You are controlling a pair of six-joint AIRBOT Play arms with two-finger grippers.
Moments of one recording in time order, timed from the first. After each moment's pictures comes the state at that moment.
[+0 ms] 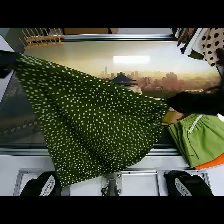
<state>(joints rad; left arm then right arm) 0.24 -0.88 1.33 0.92 -1.02 -1.59 0.03 -0.86 1.26 -1.08 1.42 1.69</state>
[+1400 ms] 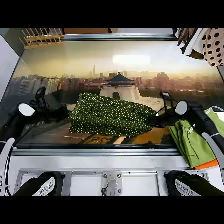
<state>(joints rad) 0.11 -1.09 0.69 1.07 -0.90 -1.49 0.13 -1.16 0.78 -1.27 1.08 1.62</state>
